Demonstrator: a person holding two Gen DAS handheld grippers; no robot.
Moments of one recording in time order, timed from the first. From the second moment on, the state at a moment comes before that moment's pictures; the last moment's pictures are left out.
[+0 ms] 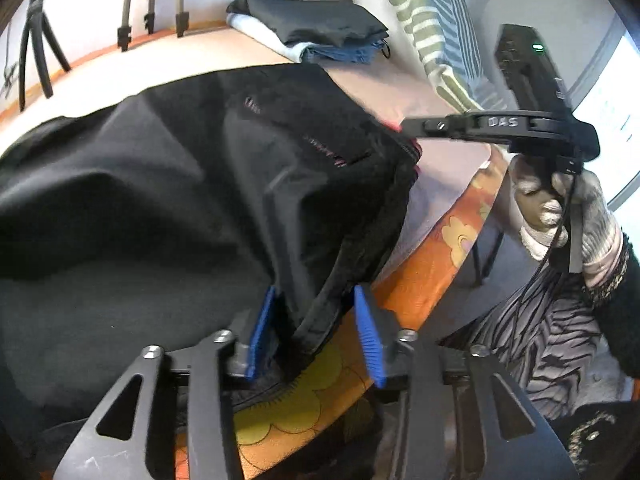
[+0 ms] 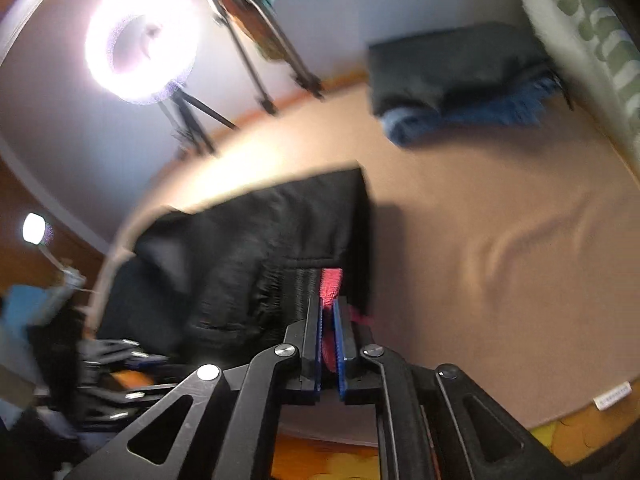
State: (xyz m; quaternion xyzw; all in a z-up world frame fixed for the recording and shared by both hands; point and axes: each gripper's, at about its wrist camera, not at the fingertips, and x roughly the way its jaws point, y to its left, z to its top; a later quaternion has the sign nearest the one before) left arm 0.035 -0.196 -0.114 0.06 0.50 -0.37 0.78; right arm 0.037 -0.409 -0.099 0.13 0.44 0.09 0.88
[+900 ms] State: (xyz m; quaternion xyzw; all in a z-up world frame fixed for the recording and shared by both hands) left arm 0.075 0.060 -0.088 -0.11 0.45 -0.06 0.89; right arm 0.021 -0.365 -0.055 0.00 0.37 0.05 0.93
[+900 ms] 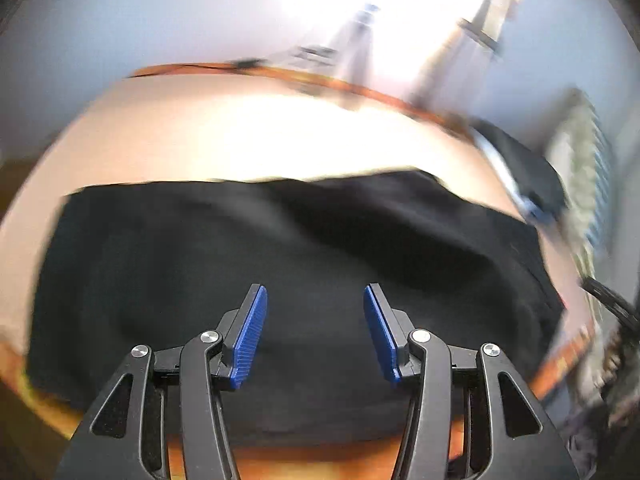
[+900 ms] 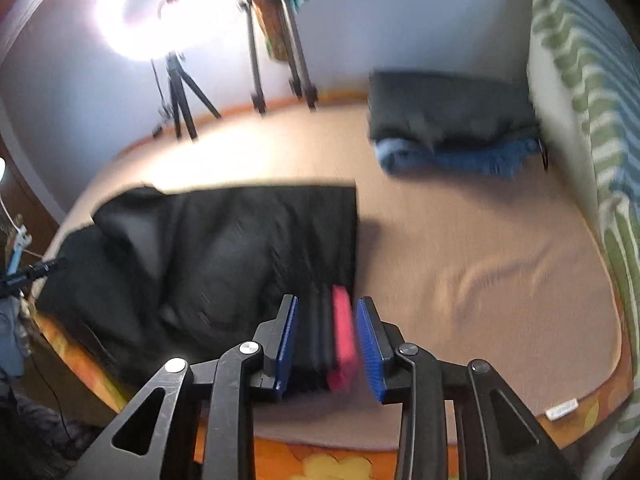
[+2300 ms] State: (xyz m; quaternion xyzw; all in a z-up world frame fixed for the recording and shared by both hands) left arm 0.033 0.200 -0.141 -0.09 0.46 0.12 0.88; right arm 0.155 -0.229 -0.070 -0.04 0.42 0.21 0.88
